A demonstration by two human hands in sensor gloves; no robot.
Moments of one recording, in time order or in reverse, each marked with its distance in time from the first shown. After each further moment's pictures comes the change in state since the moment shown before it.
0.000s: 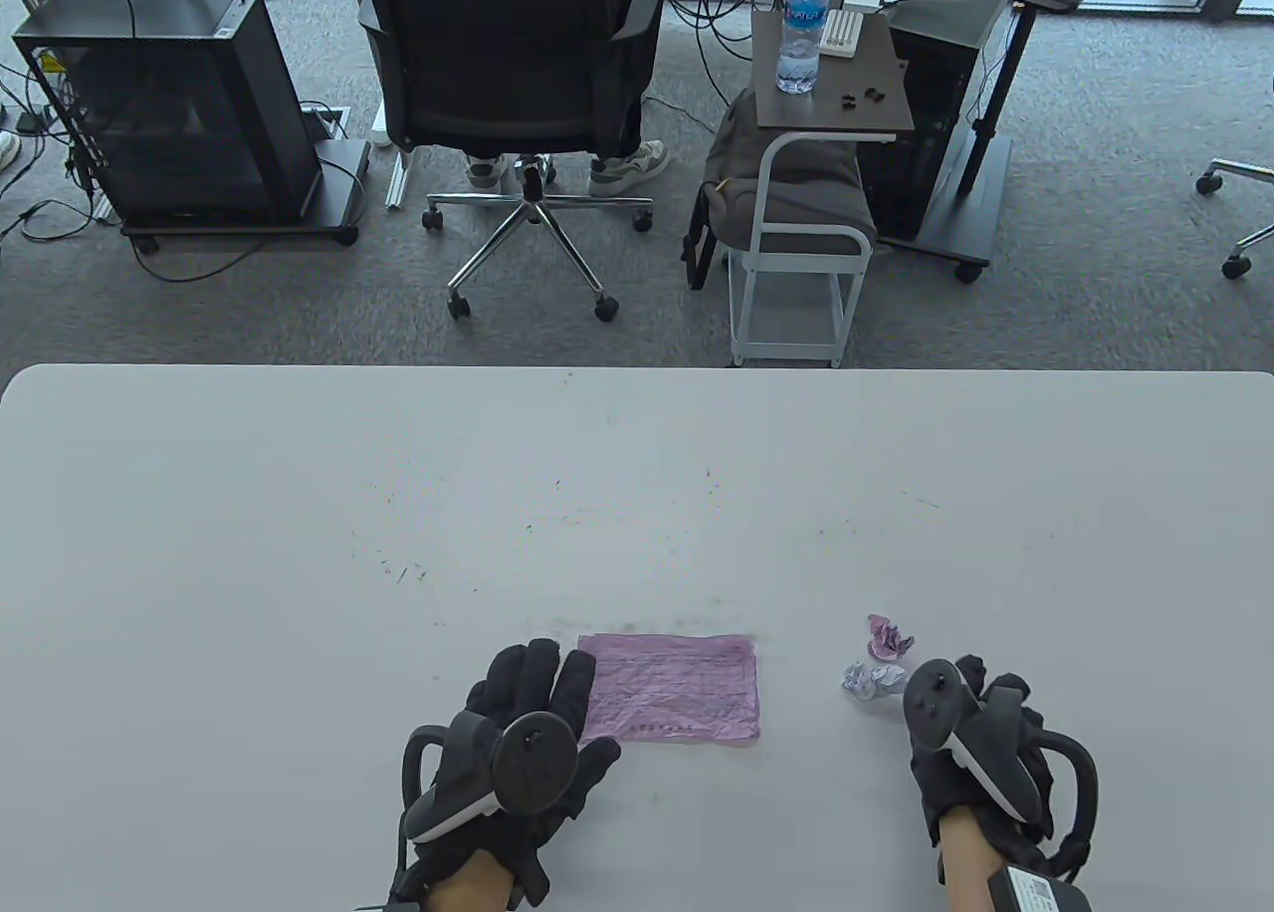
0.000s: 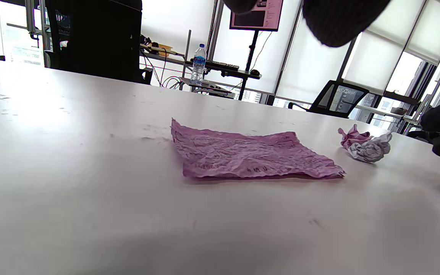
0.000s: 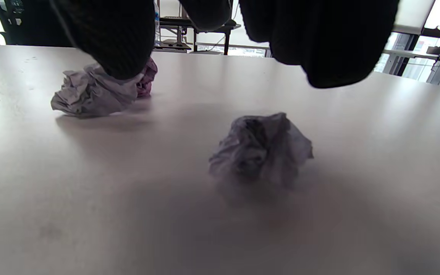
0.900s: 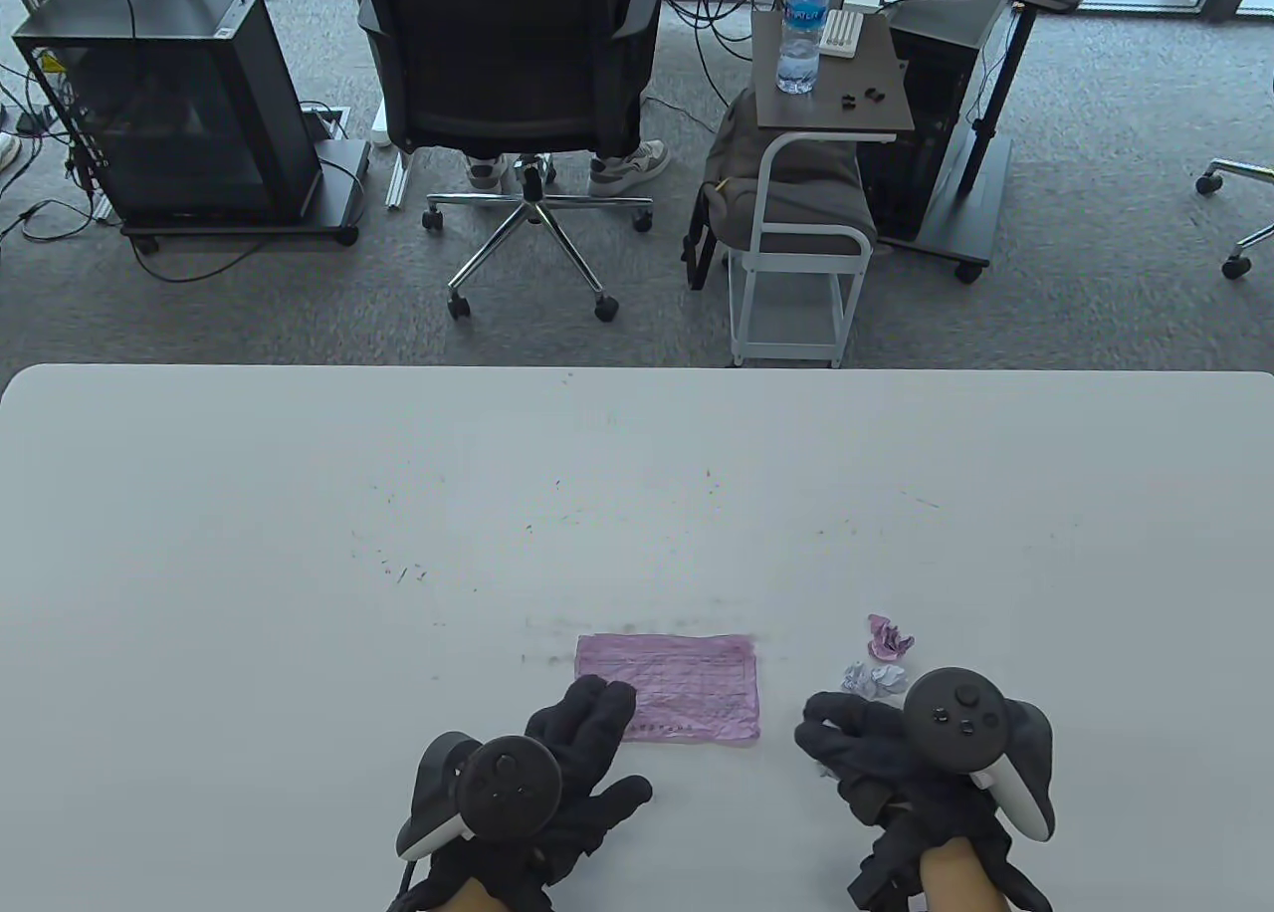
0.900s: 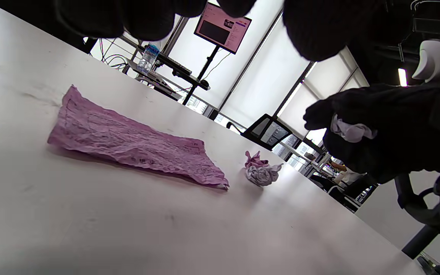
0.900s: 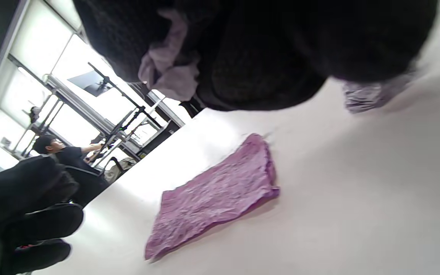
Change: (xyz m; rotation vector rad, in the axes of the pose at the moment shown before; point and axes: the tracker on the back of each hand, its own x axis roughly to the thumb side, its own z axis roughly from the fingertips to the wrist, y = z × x) left_hand 0.008 -0.004 0.007 0.042 -0.228 0.356; right_hand 0.058 -0.051 0.051 0.086 -0.568 -0.698
